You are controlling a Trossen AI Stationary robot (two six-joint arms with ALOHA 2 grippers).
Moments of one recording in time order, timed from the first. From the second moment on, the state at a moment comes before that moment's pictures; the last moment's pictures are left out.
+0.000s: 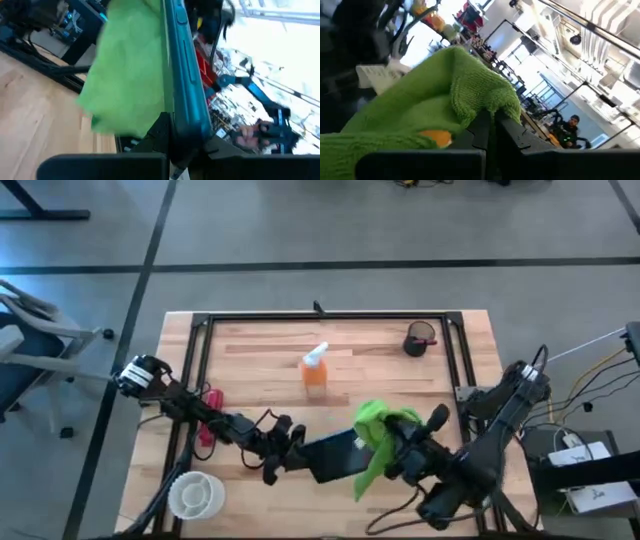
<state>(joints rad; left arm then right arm) -0.46 1.64 0.64 1.21 -0.09 -0.75 0.85 1.63 1.66 -1.30 1.55 0.59</state>
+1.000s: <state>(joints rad) -0.35 1.65 0.80 1.15 -0.21 -0.69 0.76 1.96 1.66 -1.01 1.59 0.57</state>
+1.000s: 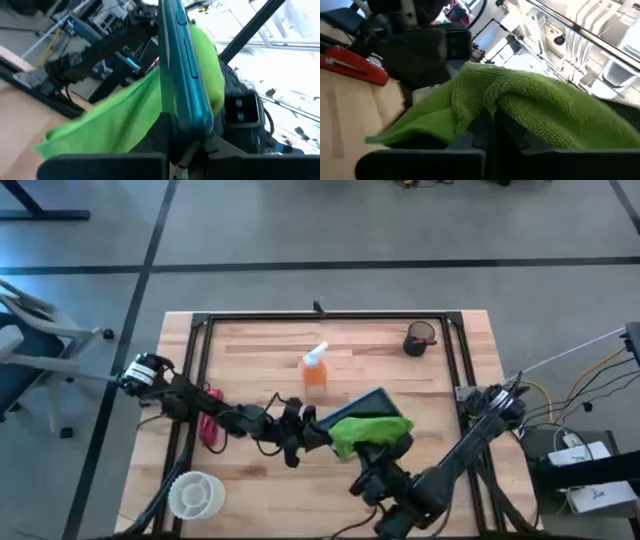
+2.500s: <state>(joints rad) -0.44 1.64 0.86 1.08 -0.19 -0.67 0.83 1.85 1.66 -0.78 1.56 0.16</state>
